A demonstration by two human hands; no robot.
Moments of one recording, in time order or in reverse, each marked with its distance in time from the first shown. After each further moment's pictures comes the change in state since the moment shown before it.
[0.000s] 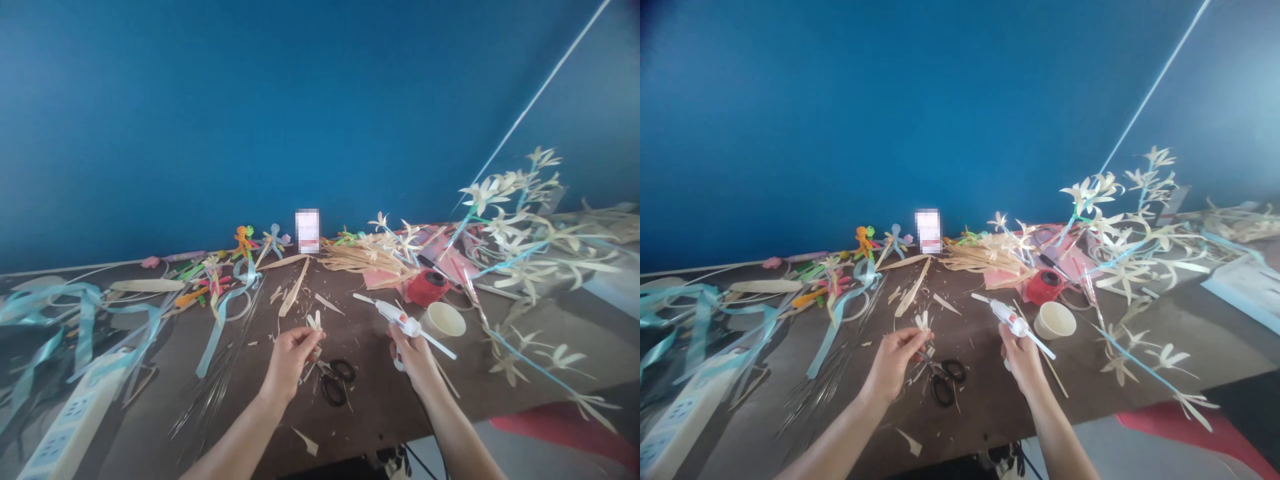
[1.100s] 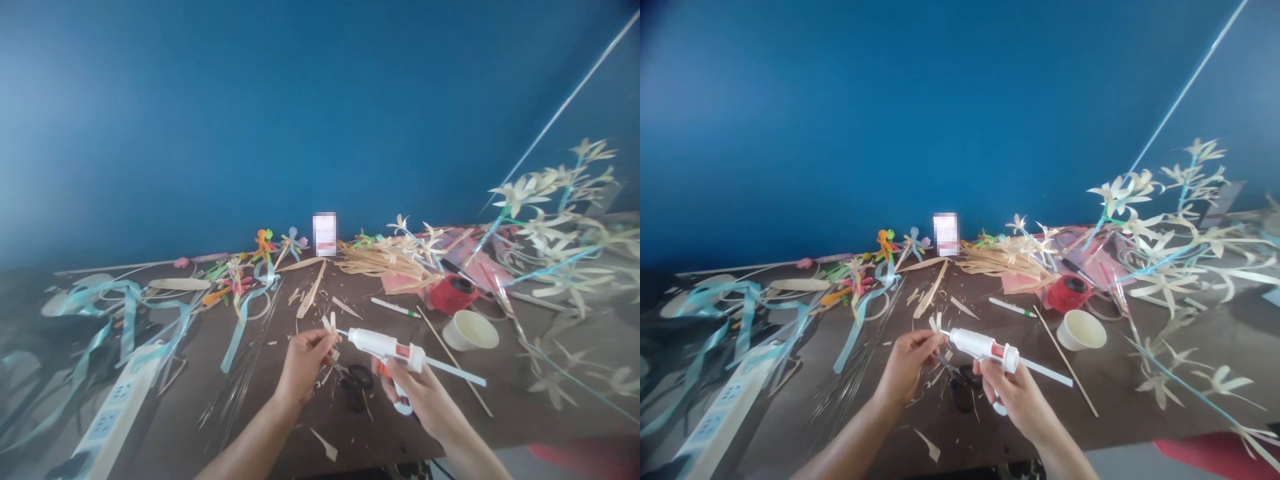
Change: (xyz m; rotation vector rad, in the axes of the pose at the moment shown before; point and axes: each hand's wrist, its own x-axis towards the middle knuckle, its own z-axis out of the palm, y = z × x) left_hand -0.010 0.014 0.000 0.019 0.040 0.044; right_hand -0.051 -0.063 0.020 0.226 -0.581 -0.041
